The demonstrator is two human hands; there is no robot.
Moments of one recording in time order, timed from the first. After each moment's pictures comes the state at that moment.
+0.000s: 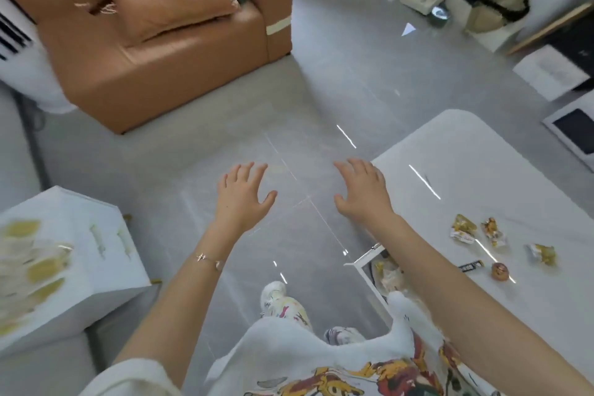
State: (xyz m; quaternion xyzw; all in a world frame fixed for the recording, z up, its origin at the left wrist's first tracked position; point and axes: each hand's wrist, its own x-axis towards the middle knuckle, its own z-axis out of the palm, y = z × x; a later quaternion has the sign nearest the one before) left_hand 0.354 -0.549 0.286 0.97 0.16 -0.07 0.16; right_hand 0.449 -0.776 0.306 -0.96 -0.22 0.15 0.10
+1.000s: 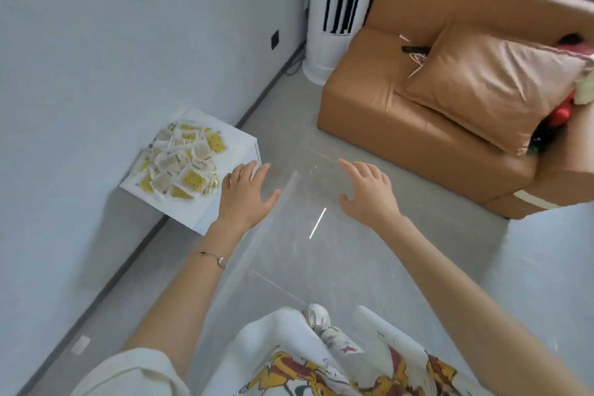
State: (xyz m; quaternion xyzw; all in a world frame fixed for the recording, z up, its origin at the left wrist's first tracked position) left_hand 0.268 -0.201 0.291 0.76 0.62 0.05 0.16; right_hand 0.520 -0.237 0.328 -0.70 -0.69 0.16 0.04
